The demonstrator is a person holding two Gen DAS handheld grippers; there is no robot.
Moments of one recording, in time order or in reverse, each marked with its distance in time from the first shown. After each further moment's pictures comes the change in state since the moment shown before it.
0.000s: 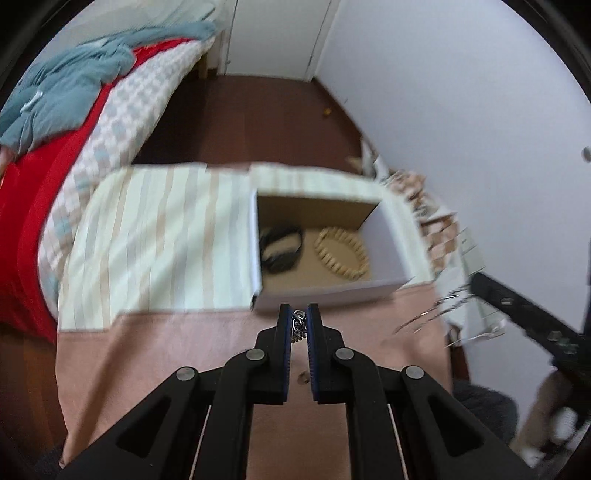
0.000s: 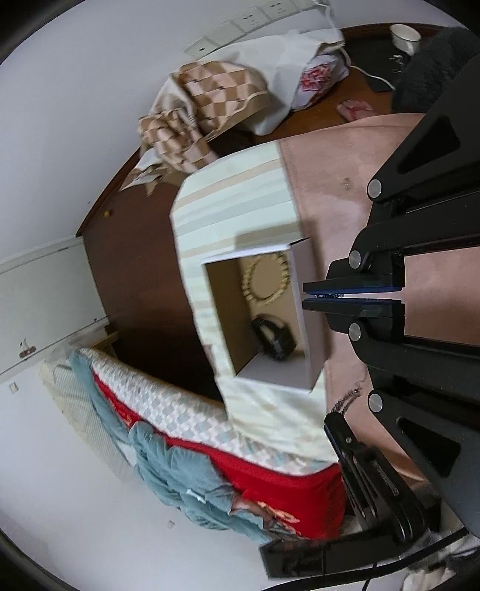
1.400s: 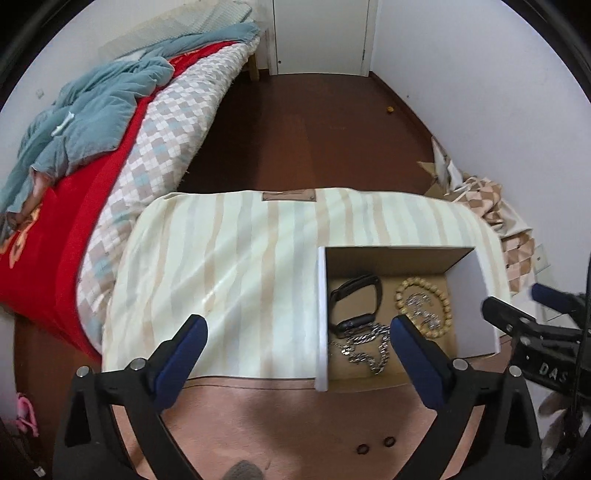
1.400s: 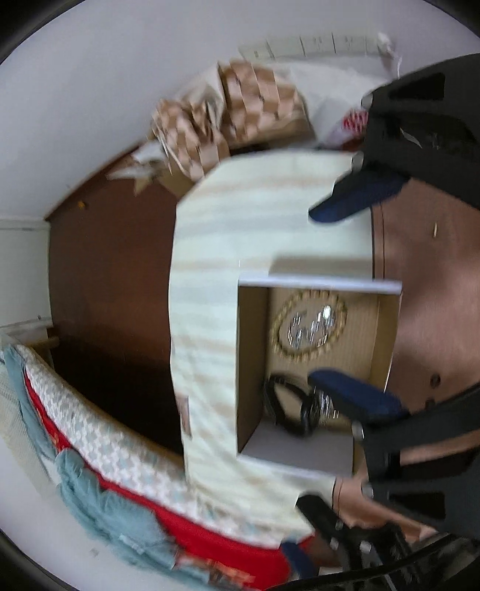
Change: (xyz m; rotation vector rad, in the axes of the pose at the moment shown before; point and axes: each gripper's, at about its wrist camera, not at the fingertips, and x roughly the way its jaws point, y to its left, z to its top) left arm 0.067 0.017 0.052 -0.007 0.036 0.327; right arm 0.122 0.003 0.075 -0.213 0.223 -0.226
